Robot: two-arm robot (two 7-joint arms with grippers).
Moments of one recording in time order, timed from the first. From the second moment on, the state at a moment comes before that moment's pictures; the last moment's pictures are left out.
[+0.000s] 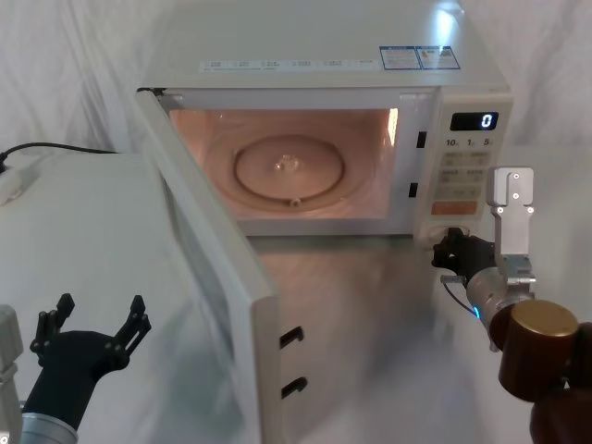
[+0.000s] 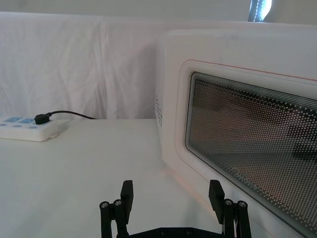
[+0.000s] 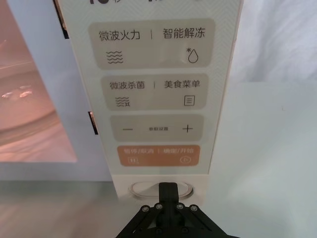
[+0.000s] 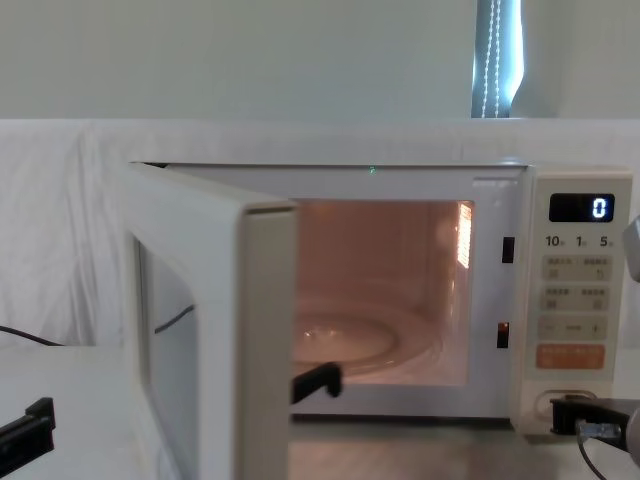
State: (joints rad) left arm 0.27 0.24 0.04 -1.85 -0.25 -0.02 -0.02; right arm 0.37 -0.11 0.01 -1.18 -0.06 0.21 0.00
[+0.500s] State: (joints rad) left arm 0.27 0.24 0.04 -1.85 -0.25 -0.02 -0.02; right arm 0.28 -0.07 -0.03 -1.34 -0.03 0.27 0.08
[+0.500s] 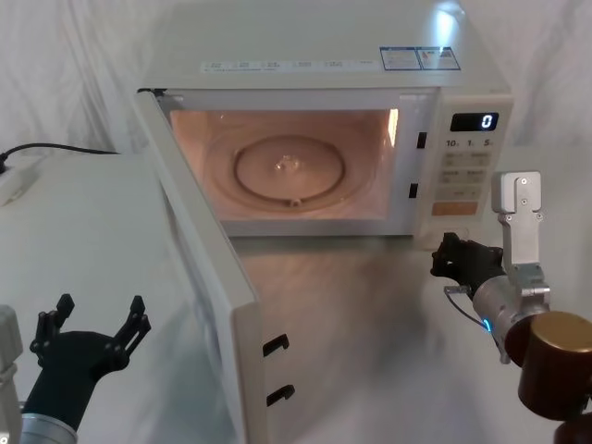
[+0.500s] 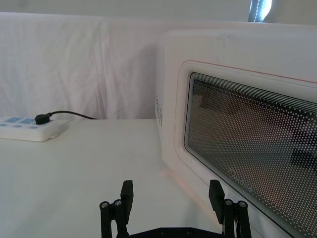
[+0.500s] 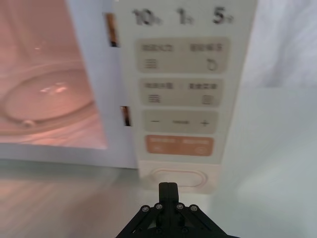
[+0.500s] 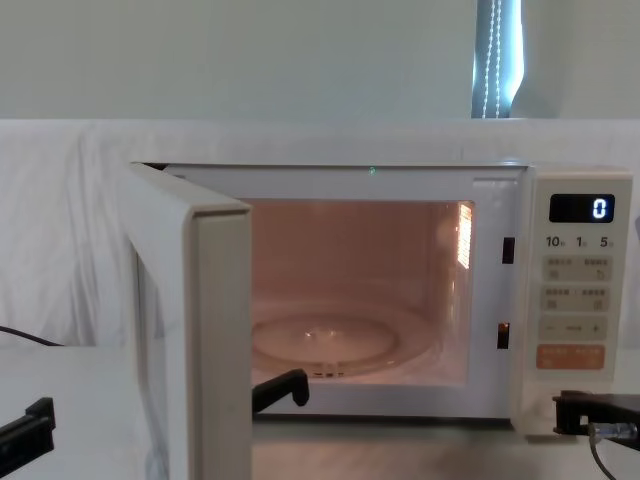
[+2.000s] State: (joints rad) left arm 0.27 0.24 0.04 -1.85 -0.25 -0.02 -0.02; right arm 0.01 0.08 -0.01 -1.65 0.04 0.10 0.07
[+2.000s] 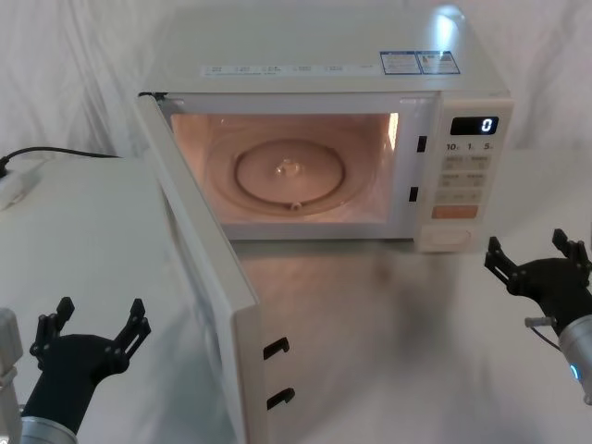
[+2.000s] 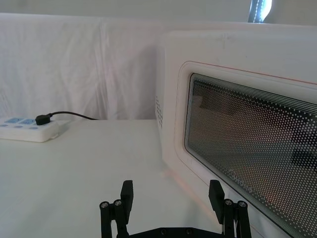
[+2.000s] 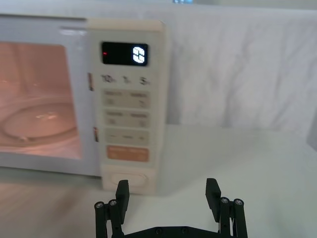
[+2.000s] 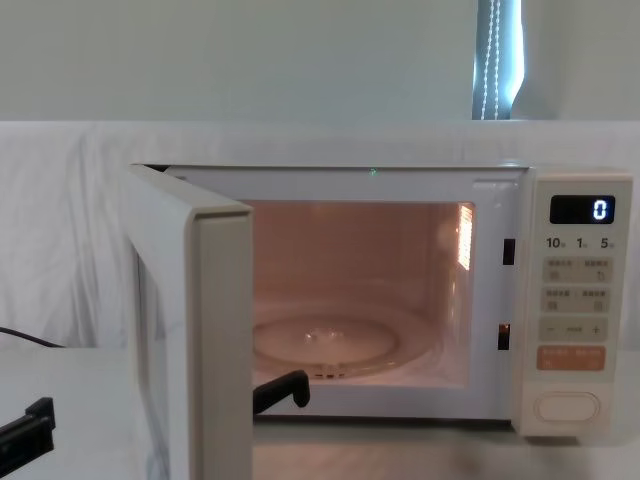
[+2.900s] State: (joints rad) left arm 0.27 0.24 0.04 -1.85 -0.25 -0.02 -0.02; right arm -0.01 0.07 0.01 -1.62 0.05 0.08 0.05
